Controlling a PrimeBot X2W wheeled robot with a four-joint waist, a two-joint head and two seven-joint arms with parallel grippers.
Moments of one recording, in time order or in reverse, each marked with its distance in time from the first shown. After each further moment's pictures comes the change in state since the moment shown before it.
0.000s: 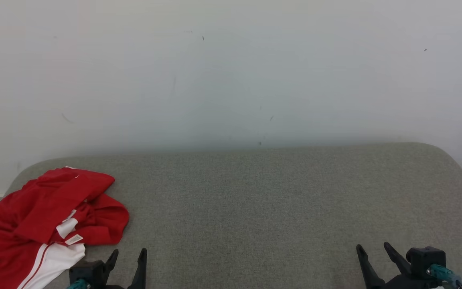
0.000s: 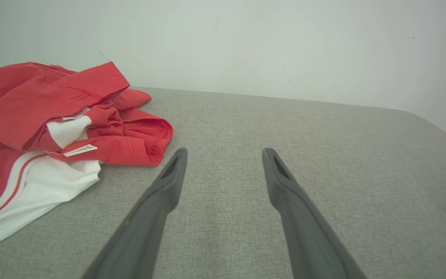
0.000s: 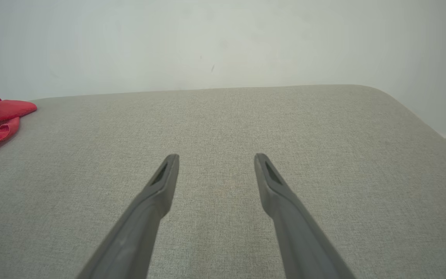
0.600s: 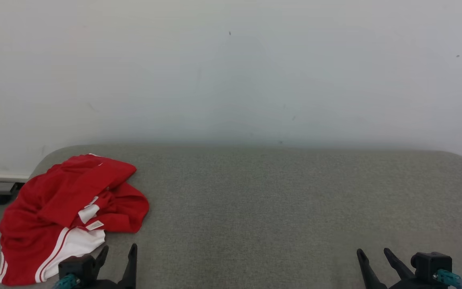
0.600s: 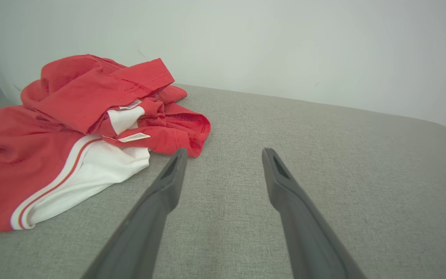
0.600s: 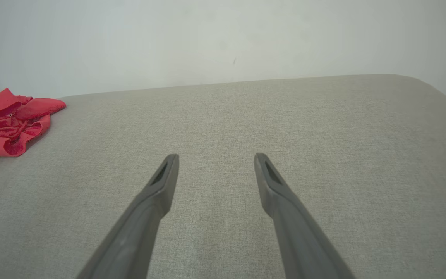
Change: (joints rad) left arm -0.003 0.016 0.029 -0.015 0.002 0.004 0.030; right arm 0.056 0.004 -0.030 -0.064 0.056 0.013 0.023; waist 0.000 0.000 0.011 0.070
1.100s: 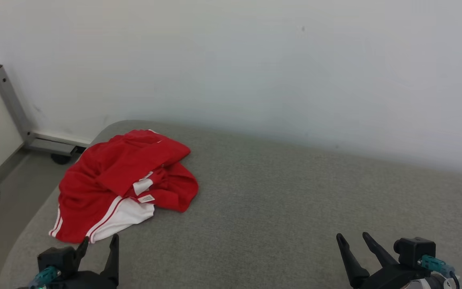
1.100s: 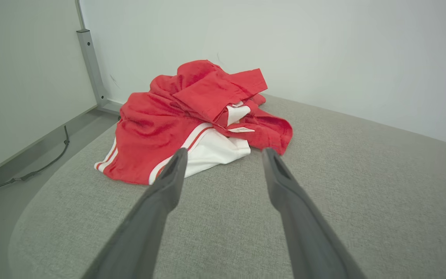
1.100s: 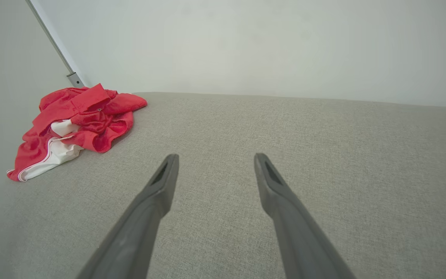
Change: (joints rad) left arm 0.001 0.042 0.070 -0.046 0.013 0.005 0.024; right arm -0.065 0.051 0.038 -0.013 0.016 0.022 0.011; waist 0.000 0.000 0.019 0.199
